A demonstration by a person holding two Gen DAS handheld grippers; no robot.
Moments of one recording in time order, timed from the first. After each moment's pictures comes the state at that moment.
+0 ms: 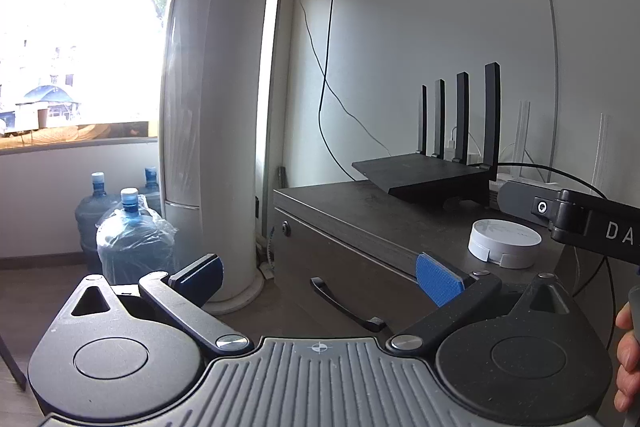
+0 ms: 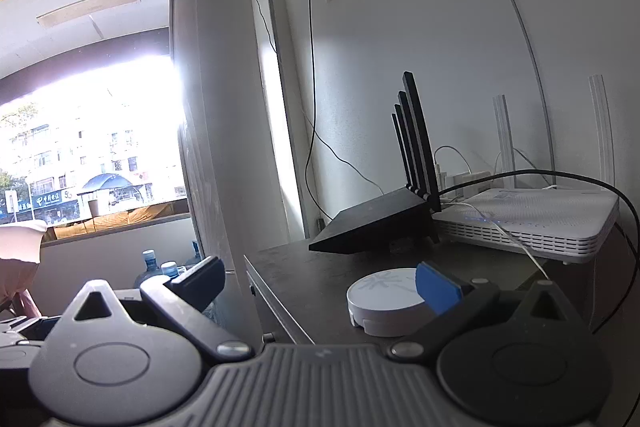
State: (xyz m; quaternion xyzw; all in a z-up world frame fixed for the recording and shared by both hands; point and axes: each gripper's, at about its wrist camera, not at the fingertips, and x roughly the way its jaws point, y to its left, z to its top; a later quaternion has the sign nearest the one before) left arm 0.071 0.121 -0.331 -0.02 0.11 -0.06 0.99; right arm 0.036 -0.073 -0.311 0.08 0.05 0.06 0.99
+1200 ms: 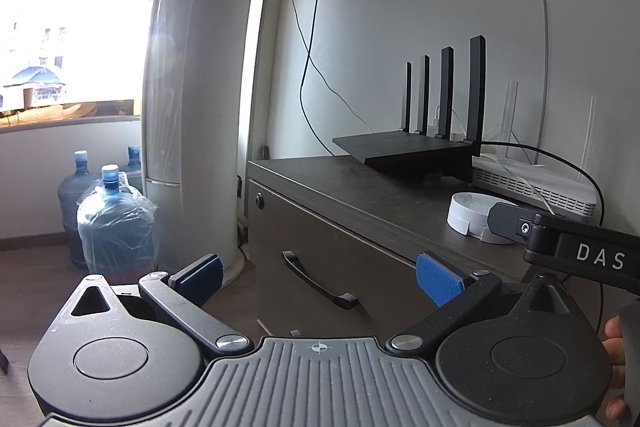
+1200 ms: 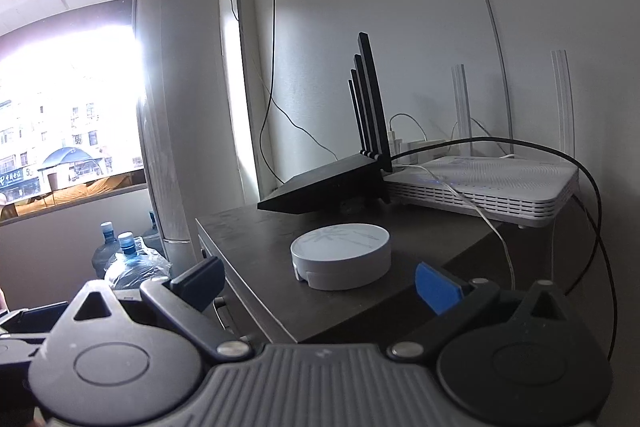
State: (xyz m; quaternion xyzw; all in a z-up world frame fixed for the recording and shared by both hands) left arm 0.078 0.102 -0.349 -0.03 0.13 -0.08 0.99; right arm 0.042 -0.080 -0.335 0.07 0.10 0.00 0.99
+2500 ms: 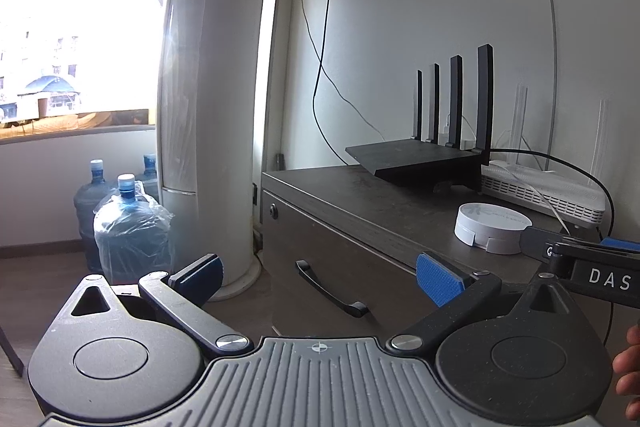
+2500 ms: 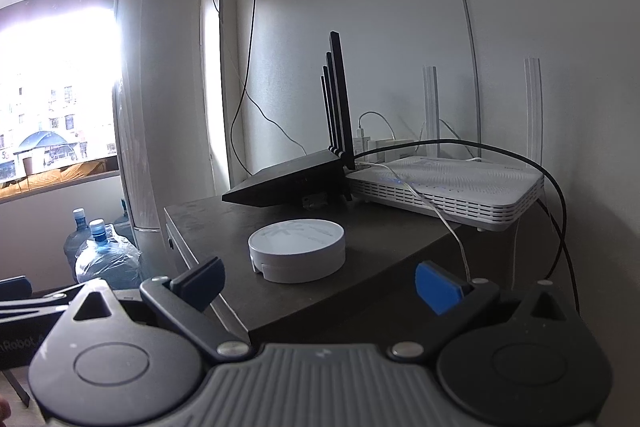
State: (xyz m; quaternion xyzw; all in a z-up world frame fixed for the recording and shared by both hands) left arm 0.071 0.098 -0.340 -0.03 0.13 -0.05 0.99; right arm 0.034 -0.091 -0.332 0.05 0.11 -0.04 0.99
